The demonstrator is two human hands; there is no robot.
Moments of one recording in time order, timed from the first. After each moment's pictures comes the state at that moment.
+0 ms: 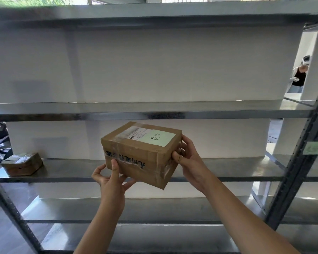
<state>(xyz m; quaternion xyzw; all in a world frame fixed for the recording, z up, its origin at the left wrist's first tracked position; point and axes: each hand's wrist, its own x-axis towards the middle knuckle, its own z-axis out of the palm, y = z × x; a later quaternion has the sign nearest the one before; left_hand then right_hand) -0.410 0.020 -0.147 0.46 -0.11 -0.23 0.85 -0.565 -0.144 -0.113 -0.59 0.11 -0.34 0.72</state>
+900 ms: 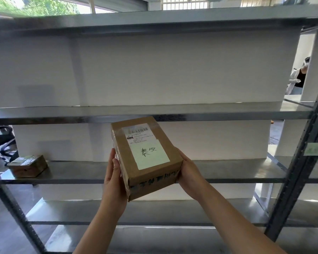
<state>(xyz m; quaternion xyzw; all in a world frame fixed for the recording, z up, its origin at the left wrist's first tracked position) -0.424 0.037 -0.128 0.43 -0.21 -0.32 0.82 -0.570 -0.107 -0.099 -0.58 0.19 -0.29 0.74</state>
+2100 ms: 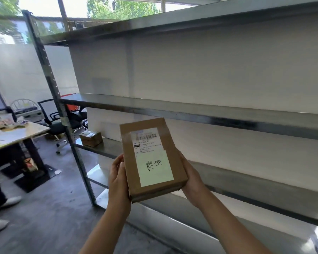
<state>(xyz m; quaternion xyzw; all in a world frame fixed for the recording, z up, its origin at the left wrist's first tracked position) -0.510 0.037 -0.111 0.57 -0.07 -0.02 0.82 -0.589 -0.131 -0.097 -0.60 0.07 -0.12 0.79</state>
